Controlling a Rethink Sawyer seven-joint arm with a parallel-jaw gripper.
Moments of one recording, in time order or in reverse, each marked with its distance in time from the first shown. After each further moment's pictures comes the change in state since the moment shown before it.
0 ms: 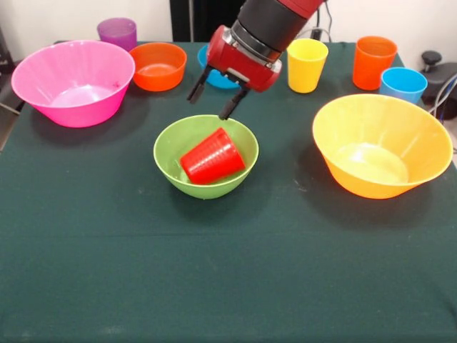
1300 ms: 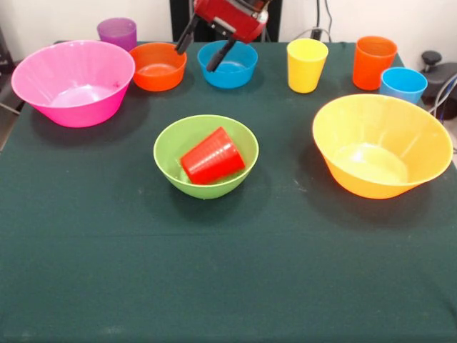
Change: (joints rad) arm -0.005 -0.143 0.003 0.173 -0.116 0.000 0.000
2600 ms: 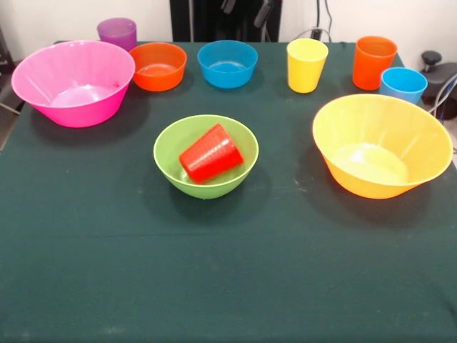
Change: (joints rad) arm 0.014 -0.277 0.105 0.225 -0.001 0.011 0.000
